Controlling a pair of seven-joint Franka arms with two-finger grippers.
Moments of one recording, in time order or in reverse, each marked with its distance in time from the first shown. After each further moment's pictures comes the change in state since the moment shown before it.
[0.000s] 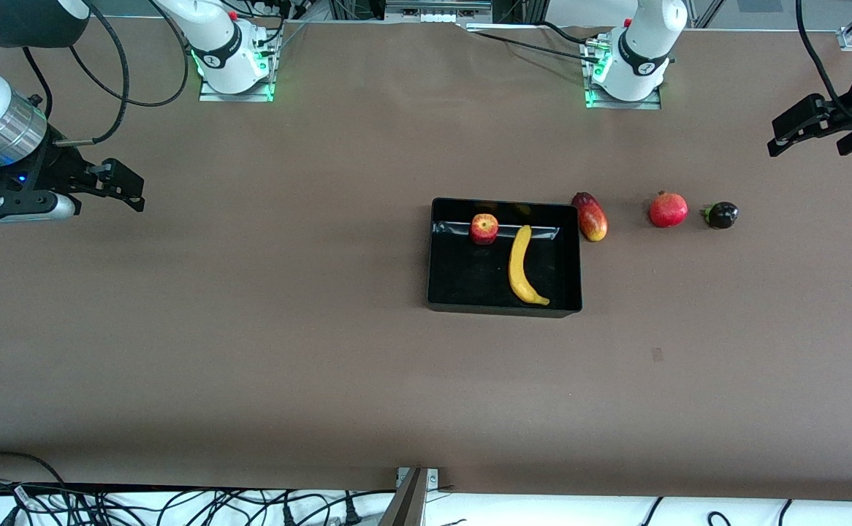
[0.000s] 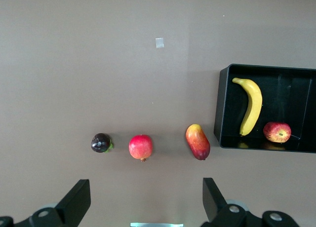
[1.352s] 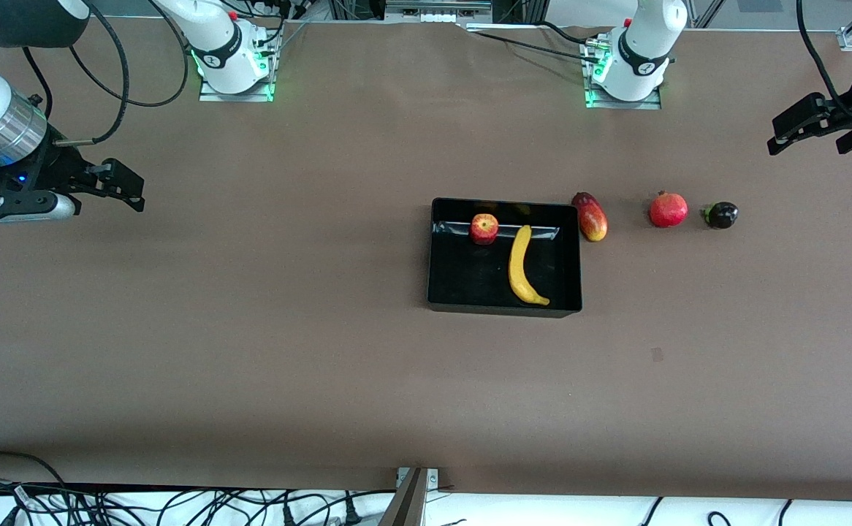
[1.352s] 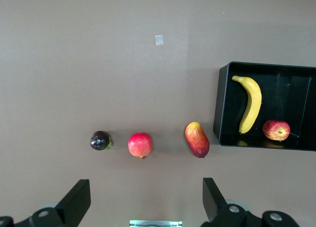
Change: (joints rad) left arm 0.022 0.000 -0.013 0.000 -0.007 -0.007 0.001; right arm 0.000 0.000 0.000 0.000 0.000 0.000 0.000
